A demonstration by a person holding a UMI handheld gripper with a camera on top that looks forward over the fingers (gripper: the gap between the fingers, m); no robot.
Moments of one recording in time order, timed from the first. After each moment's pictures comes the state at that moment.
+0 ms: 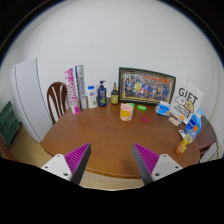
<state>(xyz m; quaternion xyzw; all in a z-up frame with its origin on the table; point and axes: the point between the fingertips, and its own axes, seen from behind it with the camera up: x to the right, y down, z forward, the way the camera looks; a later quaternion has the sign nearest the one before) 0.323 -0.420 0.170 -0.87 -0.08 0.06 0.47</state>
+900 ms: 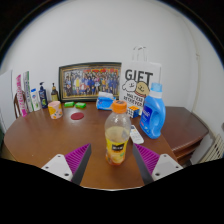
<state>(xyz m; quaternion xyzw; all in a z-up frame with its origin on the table) 0.726 -0.297 0.019 -0.85 0.01 0.00 0.53</state>
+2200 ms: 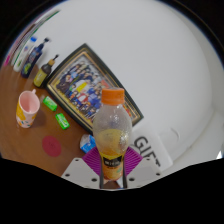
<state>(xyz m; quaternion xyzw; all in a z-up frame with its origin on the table) 0.614 -0.009 0.152 -0.75 -0.20 -0.37 0.51</state>
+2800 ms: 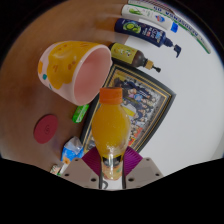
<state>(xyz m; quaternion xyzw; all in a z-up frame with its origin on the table) 0.489 0.096 0.104 -0.48 -0.57 -0.61 0.29</state>
